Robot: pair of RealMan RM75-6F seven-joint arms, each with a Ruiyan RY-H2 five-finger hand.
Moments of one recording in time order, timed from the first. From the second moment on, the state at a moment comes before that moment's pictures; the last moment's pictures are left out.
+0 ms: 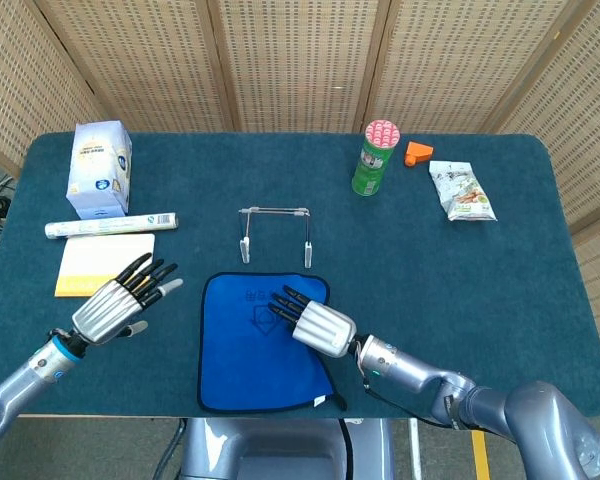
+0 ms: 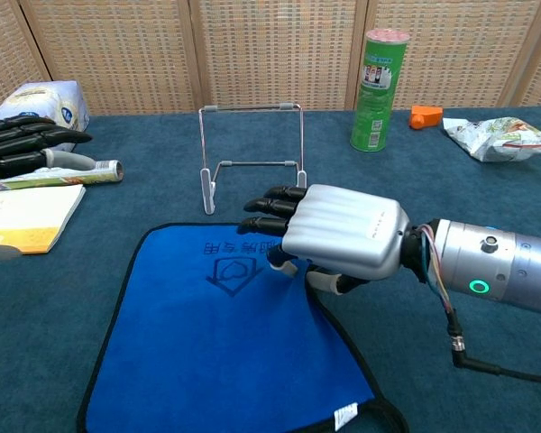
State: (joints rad) left arm -0.49 -1.54 0.04 -0.76 1.98 1.50 -0.23; right arm 0.87 -1.79 -0.06 -0.97 -1.84 1.14 -0.22
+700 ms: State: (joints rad) left arm -0.60 -1.82 0.19 -0.45 2.02 1.57 -0.32; right arm 0.87 -1.78 -0.07 -0.99 -1.84 1.14 -0.23
